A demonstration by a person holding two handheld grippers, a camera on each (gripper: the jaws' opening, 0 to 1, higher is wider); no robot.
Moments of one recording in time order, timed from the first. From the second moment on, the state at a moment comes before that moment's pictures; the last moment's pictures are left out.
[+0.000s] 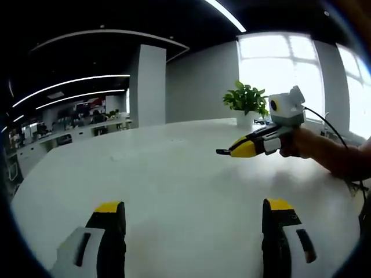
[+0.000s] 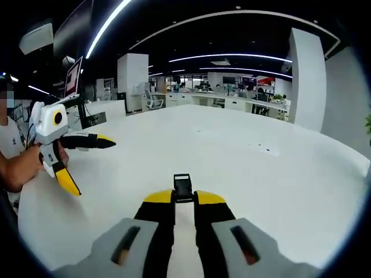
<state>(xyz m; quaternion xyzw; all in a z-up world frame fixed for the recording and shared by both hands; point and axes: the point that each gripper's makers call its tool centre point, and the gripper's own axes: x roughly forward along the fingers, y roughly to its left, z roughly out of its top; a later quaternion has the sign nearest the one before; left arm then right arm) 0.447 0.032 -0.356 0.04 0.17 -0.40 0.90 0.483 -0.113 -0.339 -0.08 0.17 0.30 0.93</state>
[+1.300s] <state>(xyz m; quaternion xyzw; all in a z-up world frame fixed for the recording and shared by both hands) 0.446 0.030 -0.358 0.04 0.17 -0.40 0.90 0.515 -0.102 -0.342 -0.09 0.18 0.30 0.93</state>
